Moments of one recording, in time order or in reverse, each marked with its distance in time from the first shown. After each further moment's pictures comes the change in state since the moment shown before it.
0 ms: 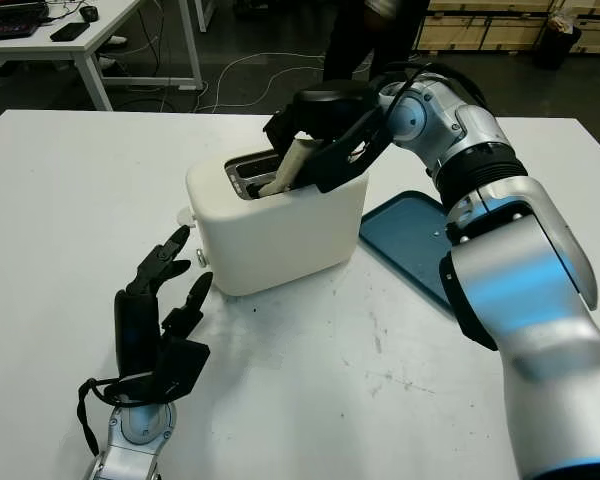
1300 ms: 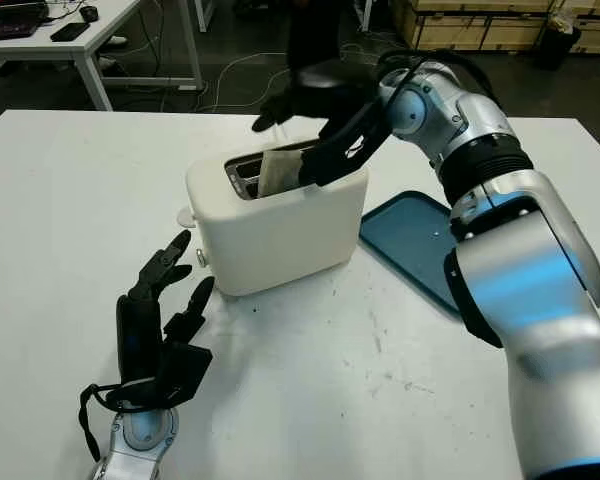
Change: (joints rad) left arm 0.022 0.002 -0.023 -0.010 -0.001 0.023 0.017; right arm -0.014 -0.017 -0.025 -0.041 -0.037 0.006 -0.185
